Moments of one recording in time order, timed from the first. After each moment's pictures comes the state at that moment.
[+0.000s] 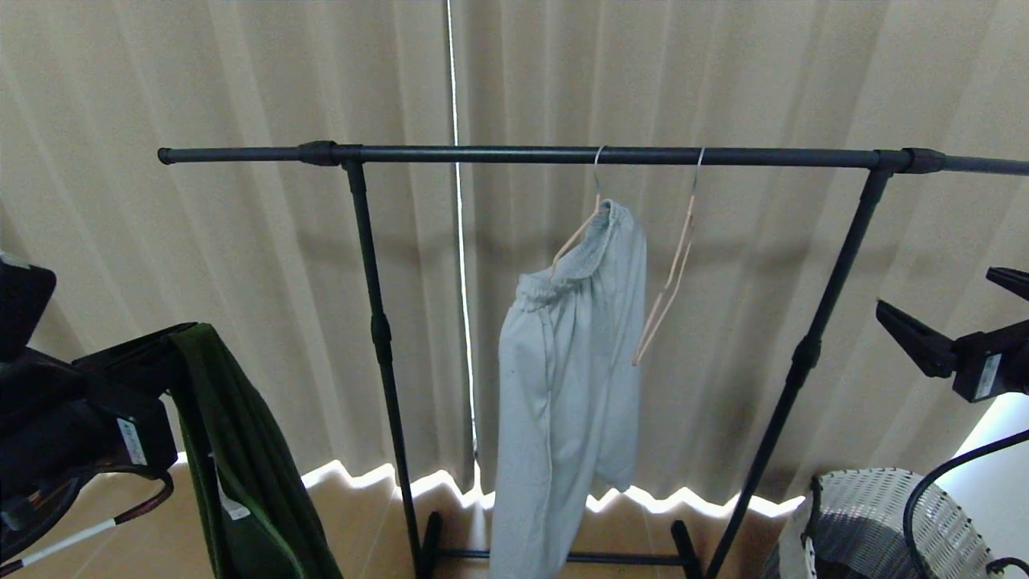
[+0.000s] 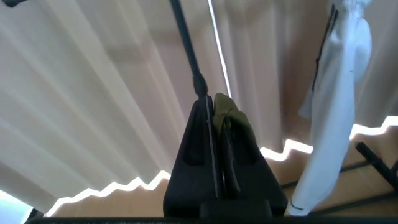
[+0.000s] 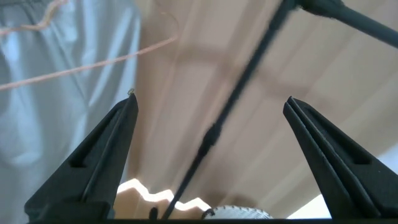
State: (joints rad) left arm -0.39 1.07 -0.44 -0.55 0.22 0.27; right arm 0.02 1.23 -0.45 -0.74 -0.02 -0.29
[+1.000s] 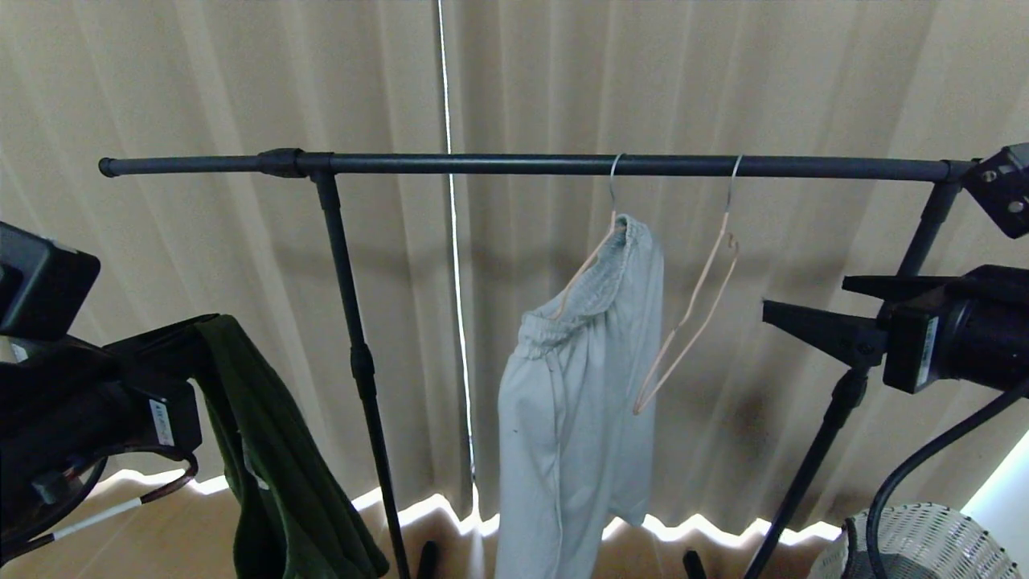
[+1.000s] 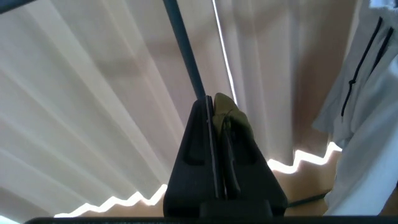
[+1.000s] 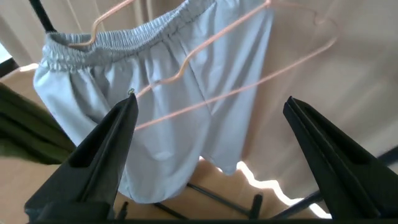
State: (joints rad) left arm -0.39 1.12 -0.48 -0.55 0.21 0.27; right arm 0.42 1.25 -0.84 -0.12 -0.05 0.04
